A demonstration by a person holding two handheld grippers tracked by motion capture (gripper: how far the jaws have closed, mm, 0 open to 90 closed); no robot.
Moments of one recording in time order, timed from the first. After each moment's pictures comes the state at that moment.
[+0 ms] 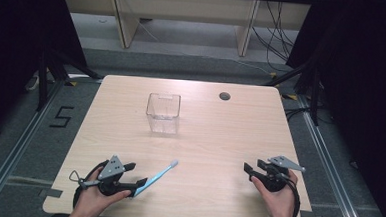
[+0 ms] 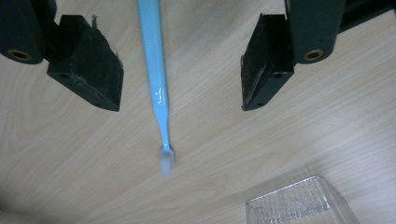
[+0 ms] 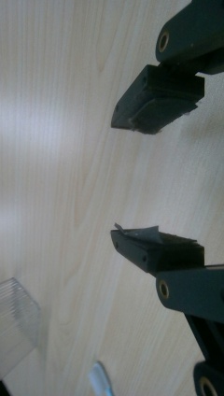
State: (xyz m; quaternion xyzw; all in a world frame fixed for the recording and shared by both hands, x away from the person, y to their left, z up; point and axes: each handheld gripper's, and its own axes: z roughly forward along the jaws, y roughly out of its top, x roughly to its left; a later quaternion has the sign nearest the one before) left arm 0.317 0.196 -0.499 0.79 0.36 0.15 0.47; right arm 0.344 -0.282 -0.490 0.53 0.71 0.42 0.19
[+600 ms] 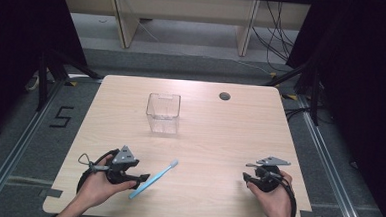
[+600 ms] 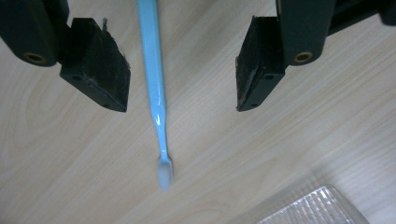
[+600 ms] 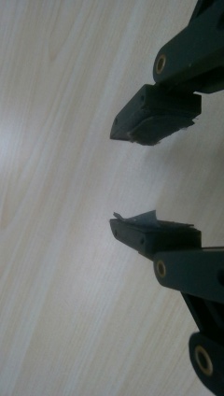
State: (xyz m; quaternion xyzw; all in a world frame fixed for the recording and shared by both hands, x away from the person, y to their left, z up) left arm 0.337 0.179 -0.470 0.86 0.34 0.12 0.36; right arm 0.337 -0.263 -0.479 0.54 0.78 0.28 0.17
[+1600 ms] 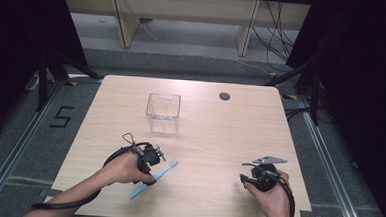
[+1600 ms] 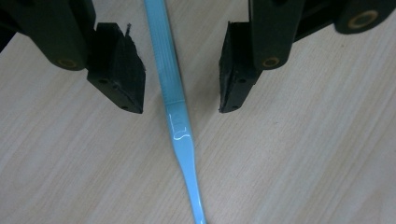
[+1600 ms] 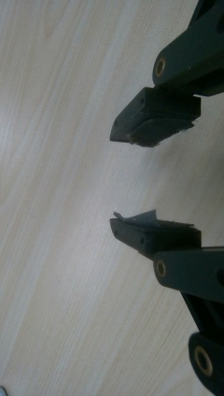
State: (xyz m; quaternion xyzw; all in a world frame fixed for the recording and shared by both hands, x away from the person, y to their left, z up) left arm 0.381 0.110 -0.465 0.96 0.26 0.01 0.10; right arm 0.337 -0.254 -0.473 0.54 0.79 0.27 0.15
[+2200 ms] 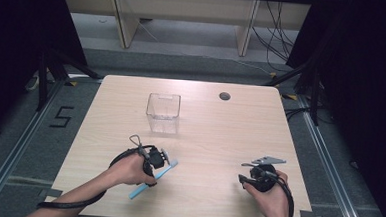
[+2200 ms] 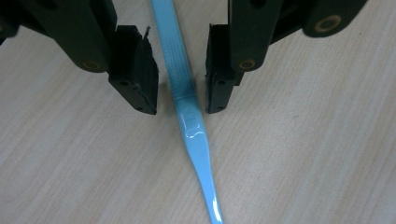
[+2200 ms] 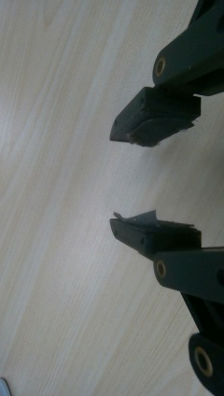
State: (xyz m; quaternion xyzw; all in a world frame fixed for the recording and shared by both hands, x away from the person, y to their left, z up) left arm 0.380 0.098 -0.474 0.96 0.25 0.00 0.06; right arm 0.336 -0.251 -0.475 0.54 0.78 0.27 0.14
